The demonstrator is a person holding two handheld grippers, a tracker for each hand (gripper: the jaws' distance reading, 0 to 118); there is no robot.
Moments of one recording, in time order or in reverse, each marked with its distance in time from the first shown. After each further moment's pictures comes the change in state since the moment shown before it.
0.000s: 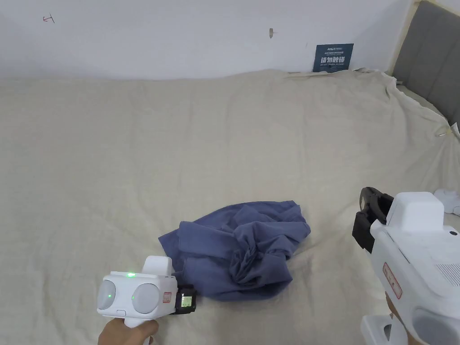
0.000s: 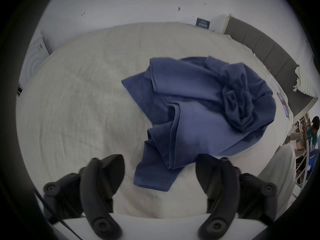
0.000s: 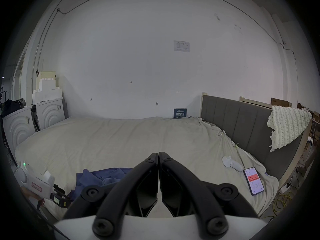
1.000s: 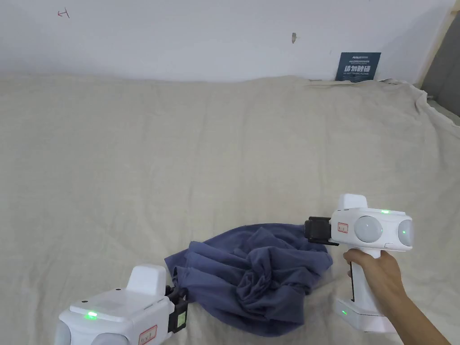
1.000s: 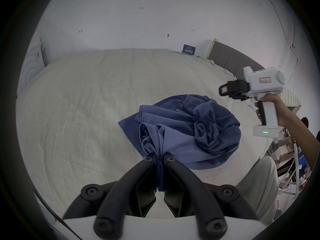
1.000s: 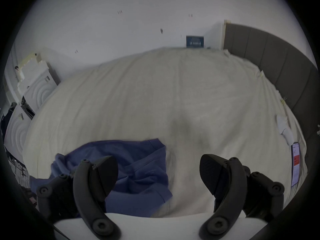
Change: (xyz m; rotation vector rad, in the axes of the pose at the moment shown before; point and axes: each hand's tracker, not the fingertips) left arm -0.015 0.017 0.068 0.232 -0.149 0.006; right arm -0.008 -0.066 -0.280 -0.685 0.094 -0.083
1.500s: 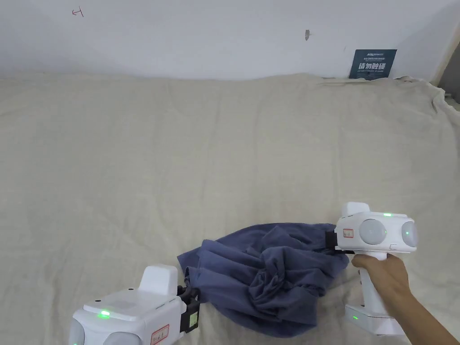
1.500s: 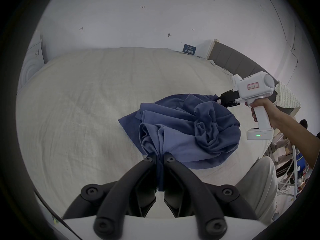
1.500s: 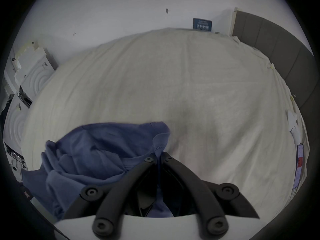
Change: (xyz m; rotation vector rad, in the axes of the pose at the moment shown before) left arm -0.005 -0.003 0.001 0.000 -0.013 0.021; right arm -0.006 -0.010 -0.005 -0.042 0.023 0.042
